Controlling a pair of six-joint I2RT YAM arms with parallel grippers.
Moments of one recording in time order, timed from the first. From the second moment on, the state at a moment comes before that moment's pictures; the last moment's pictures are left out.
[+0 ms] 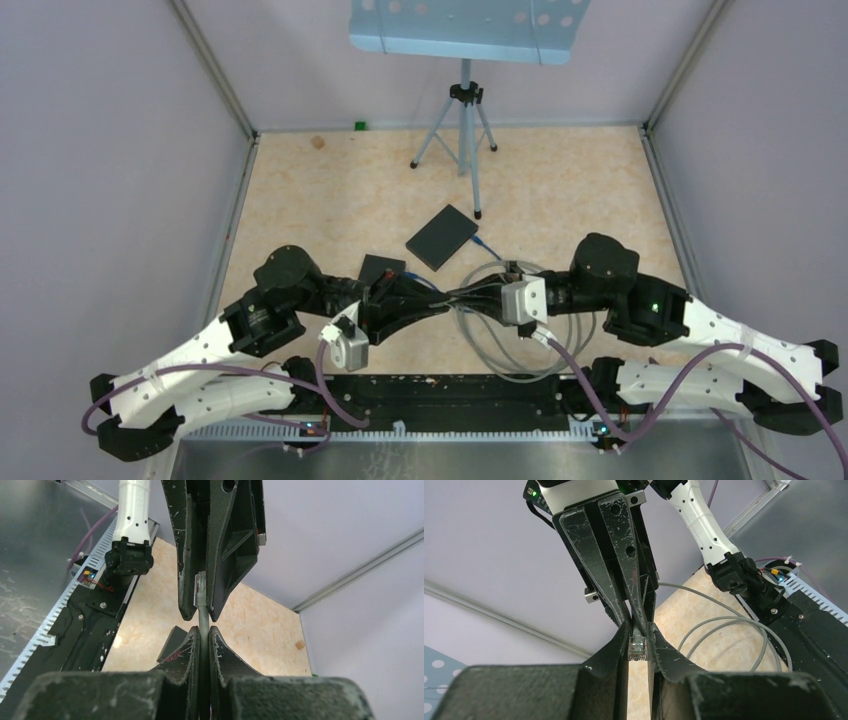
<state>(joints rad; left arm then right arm) -1.05 0.74 0.94 -0.07 0.76 0.77 1.20 0.84 1.06 -0.27 -0.43 -0.63</state>
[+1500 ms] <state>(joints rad) -1.05 0.74 0.89 0.04 0.72 0.70 1.20 0.80 1.02 -0.21 -0.38 -0.62</state>
